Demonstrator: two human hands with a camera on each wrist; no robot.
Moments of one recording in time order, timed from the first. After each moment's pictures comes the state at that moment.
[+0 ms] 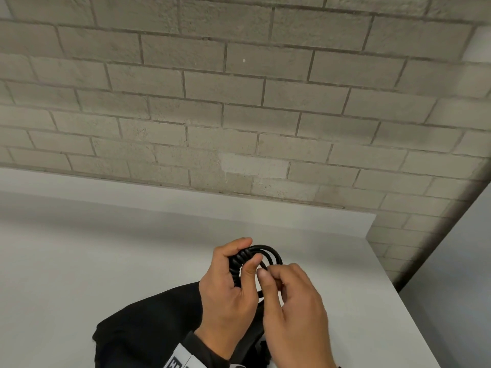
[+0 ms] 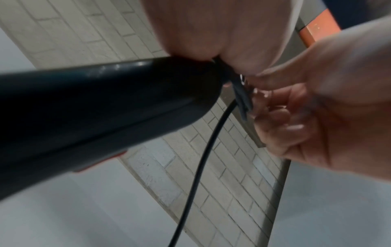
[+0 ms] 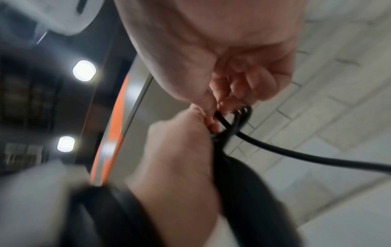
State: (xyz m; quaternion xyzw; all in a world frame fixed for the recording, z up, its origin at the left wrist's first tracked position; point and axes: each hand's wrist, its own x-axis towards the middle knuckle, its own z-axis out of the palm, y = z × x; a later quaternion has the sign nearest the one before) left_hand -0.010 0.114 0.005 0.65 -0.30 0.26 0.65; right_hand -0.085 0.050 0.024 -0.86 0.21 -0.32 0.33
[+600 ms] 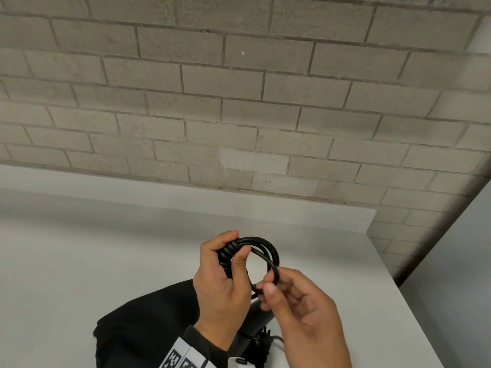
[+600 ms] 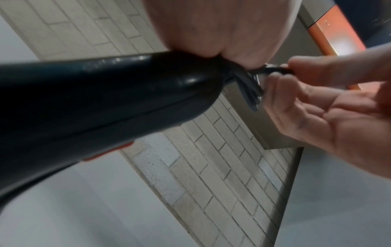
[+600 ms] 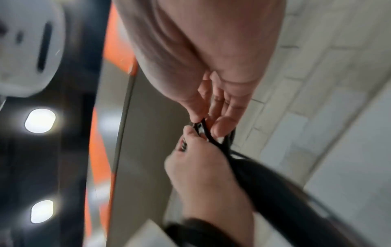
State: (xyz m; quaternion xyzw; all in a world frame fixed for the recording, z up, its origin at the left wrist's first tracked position) left_hand -0.007 0.114 0.010 0.62 -0.27 0.27 0.69; right_hand -0.107 0.043 0.027 -0.71 0.13 -0.27 0.63
